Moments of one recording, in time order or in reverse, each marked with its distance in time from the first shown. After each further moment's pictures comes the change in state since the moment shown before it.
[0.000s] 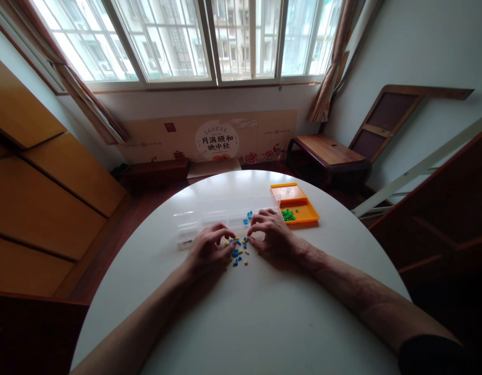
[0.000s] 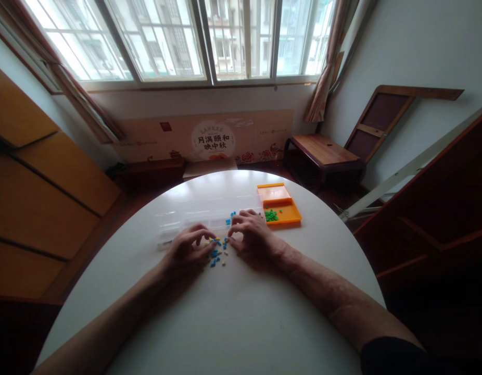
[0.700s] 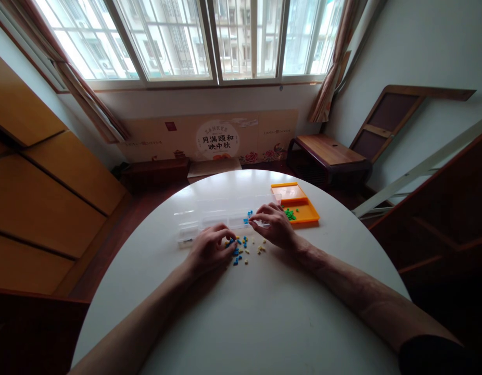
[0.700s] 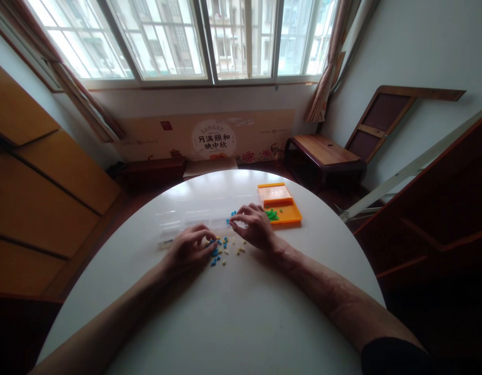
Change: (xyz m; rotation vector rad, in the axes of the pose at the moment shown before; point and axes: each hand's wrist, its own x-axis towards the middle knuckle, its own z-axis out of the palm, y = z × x) left_hand 0.001 0.003 0.001 0.053 -0.023 0.014; right_hand 0.000 0.011 0.005 -0.022 0.250 0.099
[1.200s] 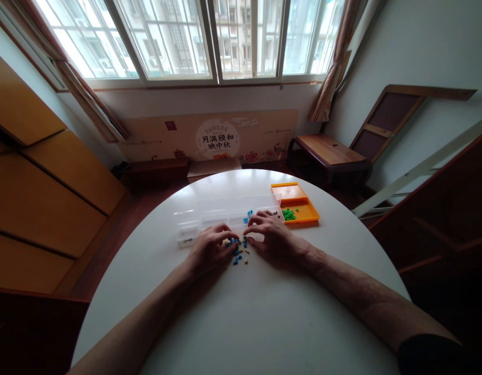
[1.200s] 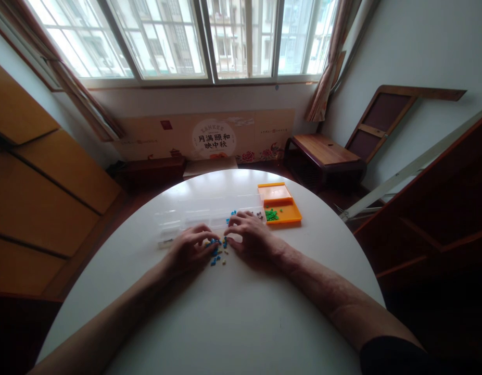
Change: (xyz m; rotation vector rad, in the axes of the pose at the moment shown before) left_hand -0.001 -0.005 0.003 0.034 -0.011 0.060; right_hand -0.002 -0.009 -0.003 0.041 -0.299 -0.201
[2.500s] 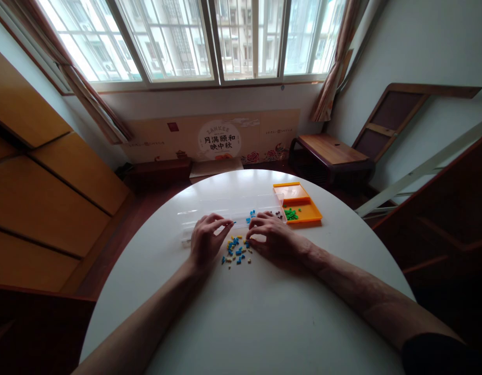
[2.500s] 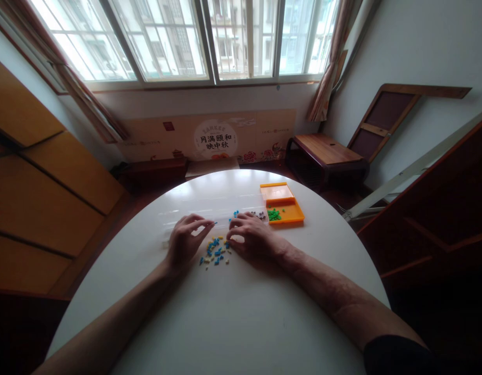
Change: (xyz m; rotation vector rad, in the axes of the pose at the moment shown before) left_hand 0.009 -0.013 0.007 0.182 0.370 -0.130; right_hand 0.004 -0.004 -0.004 0.046 -0.086 -0.022
